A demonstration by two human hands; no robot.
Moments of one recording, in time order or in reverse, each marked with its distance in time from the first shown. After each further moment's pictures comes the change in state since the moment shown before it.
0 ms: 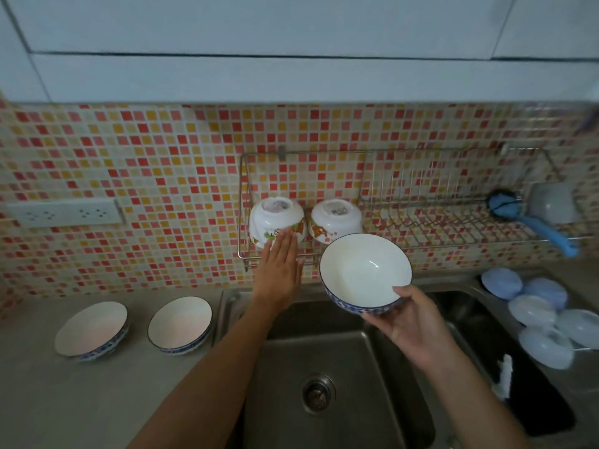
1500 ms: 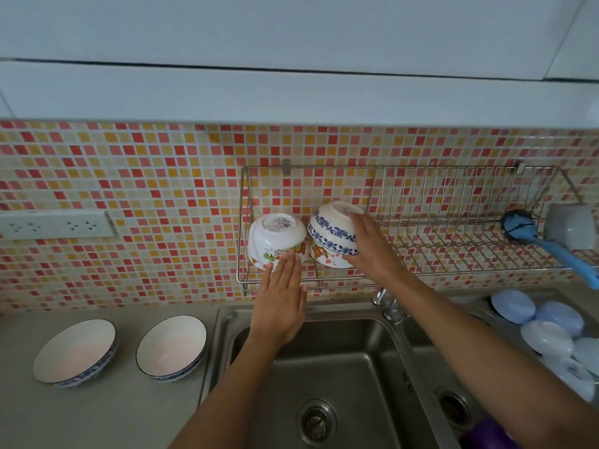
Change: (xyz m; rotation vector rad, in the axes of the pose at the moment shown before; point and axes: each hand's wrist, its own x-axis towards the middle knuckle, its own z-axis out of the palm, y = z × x) left_hand 0.003 -0.003 0.004 -0.067 0.013 0.005; right_hand 0.175 -0.050 0.067 -1.940 0.007 -0.990
